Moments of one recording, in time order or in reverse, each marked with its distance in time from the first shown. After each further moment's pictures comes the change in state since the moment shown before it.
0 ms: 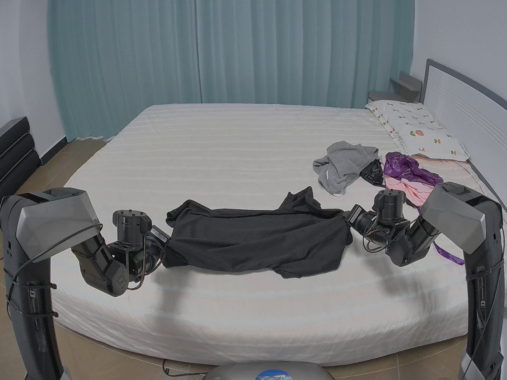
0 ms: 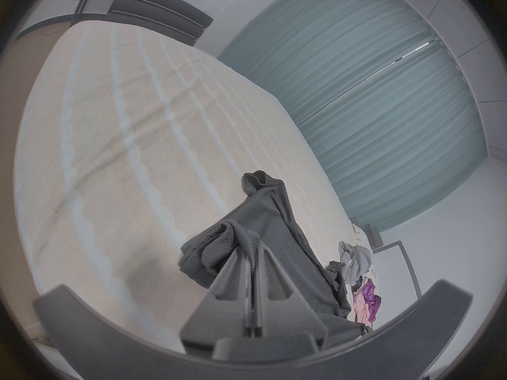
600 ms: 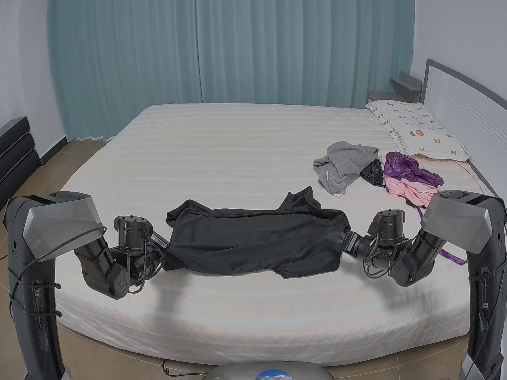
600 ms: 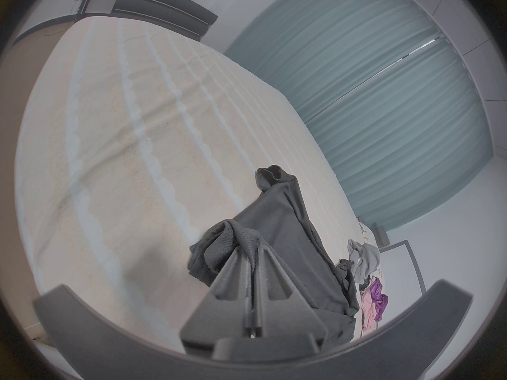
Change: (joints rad) left arm 0.010 0.038 0.003 0.000 -0.004 -0.003; right arm 0.044 -0.046 0.235 -0.045 0.077 -0.067
